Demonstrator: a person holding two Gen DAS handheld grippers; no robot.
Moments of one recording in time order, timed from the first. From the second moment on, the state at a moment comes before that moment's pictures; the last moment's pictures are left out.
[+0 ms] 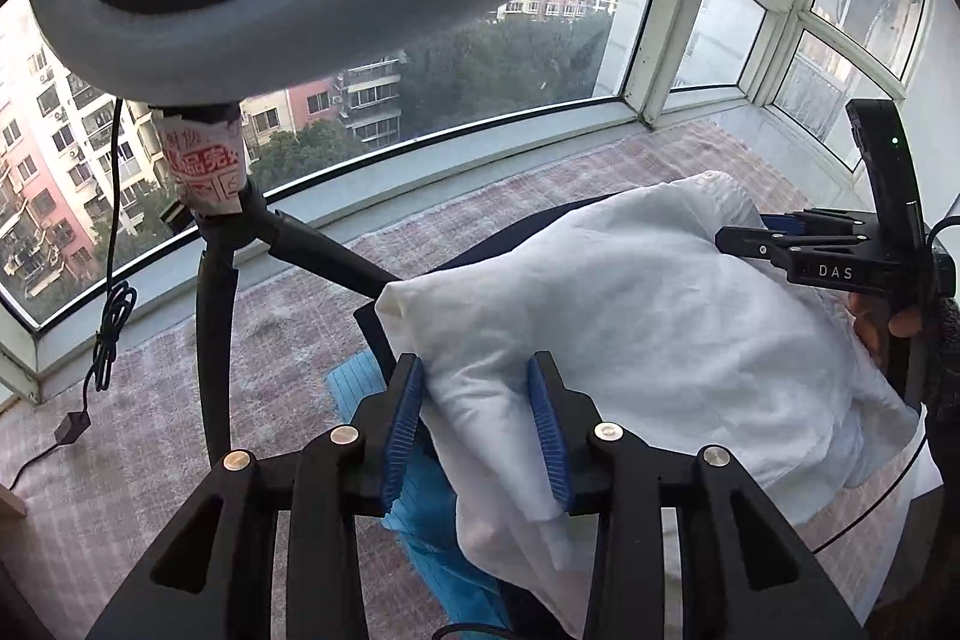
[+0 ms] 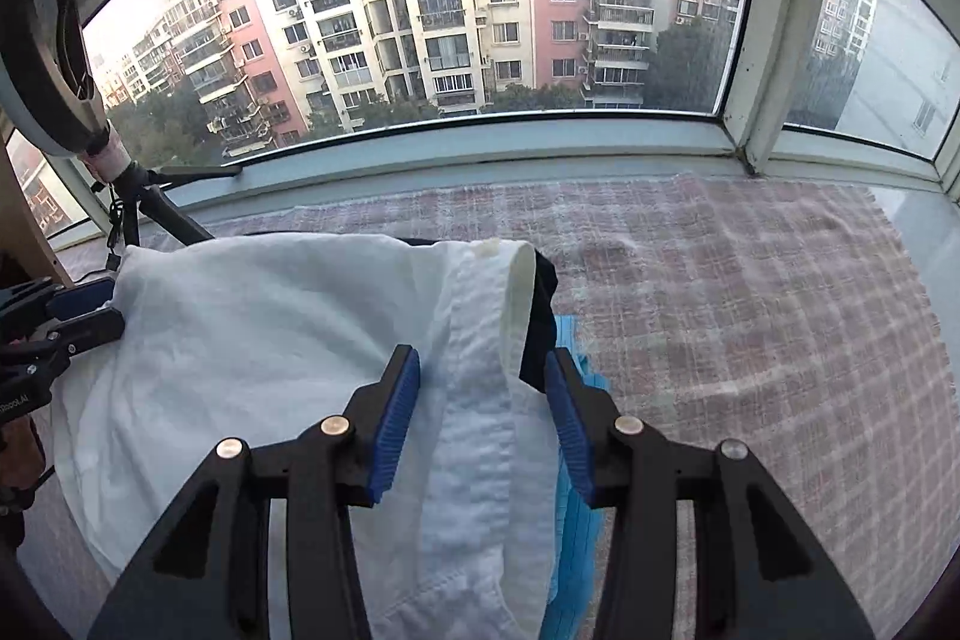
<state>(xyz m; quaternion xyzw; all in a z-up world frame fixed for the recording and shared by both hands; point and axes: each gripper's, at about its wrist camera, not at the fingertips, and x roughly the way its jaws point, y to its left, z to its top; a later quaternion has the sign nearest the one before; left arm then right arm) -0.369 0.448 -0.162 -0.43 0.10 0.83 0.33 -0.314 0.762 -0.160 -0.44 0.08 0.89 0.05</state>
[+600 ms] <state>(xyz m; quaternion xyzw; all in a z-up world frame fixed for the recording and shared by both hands) -0.301 0.432 -0.136 -0.44 0.13 0.81 0.36 -0.168 0.692 -0.155 -0.49 0.04 0.86 0.08</state>
